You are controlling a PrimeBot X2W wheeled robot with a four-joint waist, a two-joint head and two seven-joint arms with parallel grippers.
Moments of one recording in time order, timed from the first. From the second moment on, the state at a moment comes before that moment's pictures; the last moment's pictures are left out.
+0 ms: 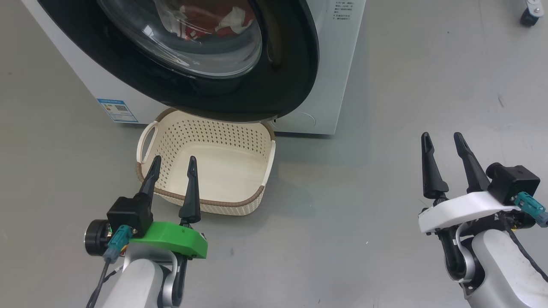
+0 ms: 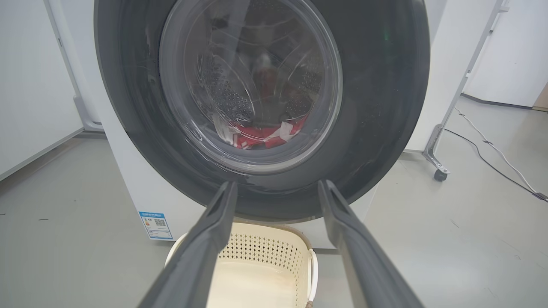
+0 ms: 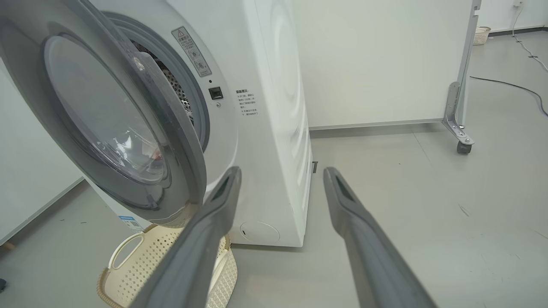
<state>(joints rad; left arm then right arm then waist) -0.24 0.03 -0.32 0.26 -0.42 0.12 -0.25 -0.21 -0.29 0.38 0.17 0.66 -0.07 -0.25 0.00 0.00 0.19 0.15</state>
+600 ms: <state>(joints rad) -0.24 0.03 -0.36 0.24 -0.42 0.12 -0.25 -0.38 -0.33 0.34 0.10 0.74 0.01 -0.16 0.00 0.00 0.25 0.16</state>
